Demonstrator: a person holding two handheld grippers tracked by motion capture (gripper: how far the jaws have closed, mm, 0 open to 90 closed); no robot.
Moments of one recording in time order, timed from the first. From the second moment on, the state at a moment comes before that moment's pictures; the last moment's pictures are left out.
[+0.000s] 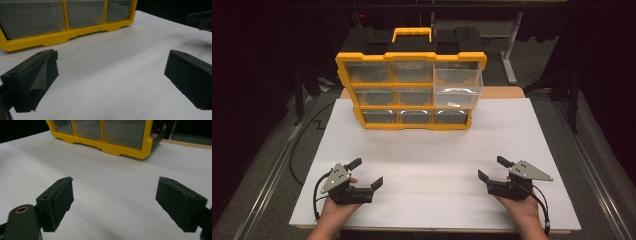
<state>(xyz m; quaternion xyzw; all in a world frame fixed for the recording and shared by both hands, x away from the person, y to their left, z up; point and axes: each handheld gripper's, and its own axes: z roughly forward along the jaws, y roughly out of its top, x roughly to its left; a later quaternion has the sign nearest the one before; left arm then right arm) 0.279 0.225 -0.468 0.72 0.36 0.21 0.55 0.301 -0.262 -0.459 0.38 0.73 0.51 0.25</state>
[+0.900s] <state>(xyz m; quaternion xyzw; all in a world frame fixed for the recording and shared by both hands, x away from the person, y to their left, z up) 0.277 0.229 -0.468 0.72 0.36 0.21 0.56 0.298 -0.267 -0.457 0.38 0.72 0.51 0.25</state>
